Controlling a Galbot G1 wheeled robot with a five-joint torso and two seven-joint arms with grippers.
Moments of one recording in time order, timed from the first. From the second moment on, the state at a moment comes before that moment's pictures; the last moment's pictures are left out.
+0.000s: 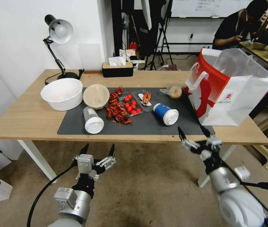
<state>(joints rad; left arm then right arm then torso) 1.81 -1.36 -0.36 -2.36 -0.20 0.11 -0.13 -1.51 1.07 0.52 2.12 0.55 0.08 -0.03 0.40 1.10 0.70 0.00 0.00</state>
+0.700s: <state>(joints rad) 1.83 -1.37 -0.37 -2.37 -0.19 0.10 -0.13 -1.05 0.96 0.29 1.90 0.71 -0.14 -0.03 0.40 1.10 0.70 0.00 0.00</state>
